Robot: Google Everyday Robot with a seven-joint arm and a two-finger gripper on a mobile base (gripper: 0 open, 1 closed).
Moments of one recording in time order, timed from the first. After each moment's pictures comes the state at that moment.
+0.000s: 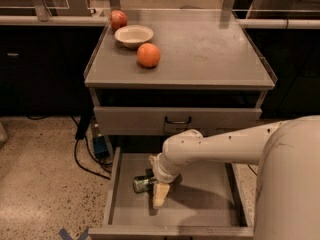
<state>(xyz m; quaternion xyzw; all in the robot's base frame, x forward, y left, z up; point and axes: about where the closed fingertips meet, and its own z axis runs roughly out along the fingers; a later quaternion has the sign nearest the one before) 0.525 0.020 0.471 -0.74 0.65 0.10 0.17</state>
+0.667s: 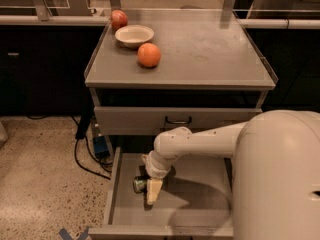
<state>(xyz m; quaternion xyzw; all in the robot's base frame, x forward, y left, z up) 0.546 0.043 0.447 -0.75 0.63 0.12 0.16</state>
